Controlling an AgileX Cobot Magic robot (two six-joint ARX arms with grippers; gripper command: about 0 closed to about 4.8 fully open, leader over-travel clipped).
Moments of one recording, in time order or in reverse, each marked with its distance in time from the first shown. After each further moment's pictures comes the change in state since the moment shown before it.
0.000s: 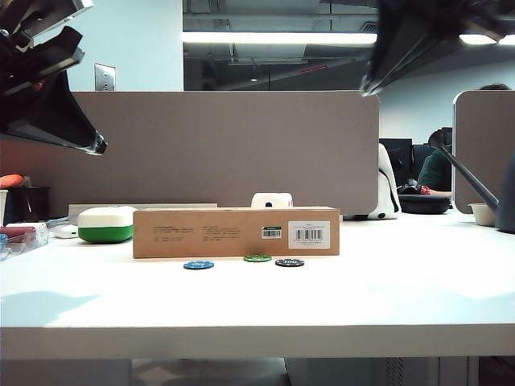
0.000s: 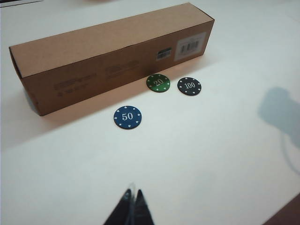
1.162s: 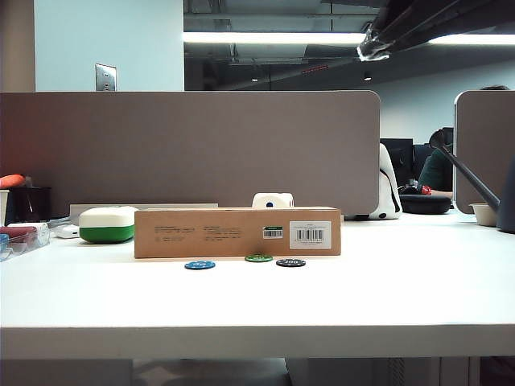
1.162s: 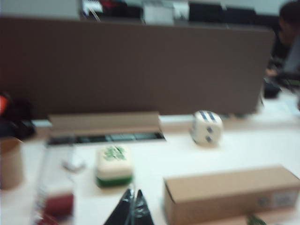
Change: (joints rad) left arm 0.407 -0.525 -0.001 0.000 0.002 0.002; right arm 0.337 -0.391 -0.332 0.114 0.069 0.138
